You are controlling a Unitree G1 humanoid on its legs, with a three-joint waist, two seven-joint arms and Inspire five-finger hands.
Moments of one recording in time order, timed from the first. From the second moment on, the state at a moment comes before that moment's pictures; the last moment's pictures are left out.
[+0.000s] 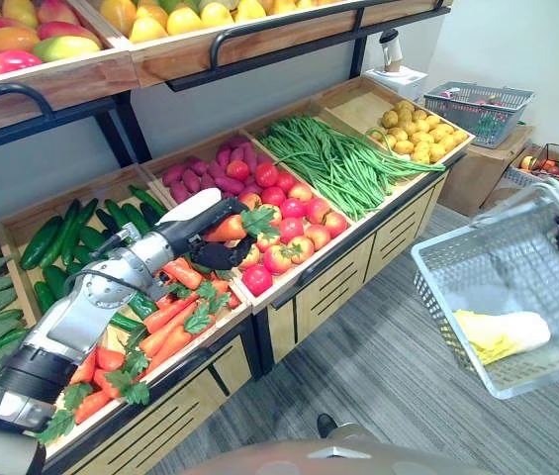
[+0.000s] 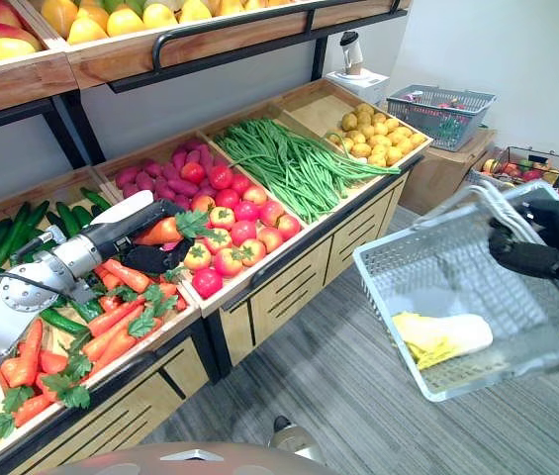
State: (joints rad) left arm -0.25 0.83 -0.27 -0.06 0.08 -0.26 -0.29; right arm 0.20 -0.92 -0.59 0.02 0.04 0.01 0.36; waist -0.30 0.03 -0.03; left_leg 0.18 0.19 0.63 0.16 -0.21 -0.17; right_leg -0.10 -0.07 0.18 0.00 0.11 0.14
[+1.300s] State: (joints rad) left arm -0.71 0.60 -0.74 -0.38 -0.04 -0.40 -0.27; right arm -0.61 -0.91 0.32 -0.21 0.08 -0.14 0.45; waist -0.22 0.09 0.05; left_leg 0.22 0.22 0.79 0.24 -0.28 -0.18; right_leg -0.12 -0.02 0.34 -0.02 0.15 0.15
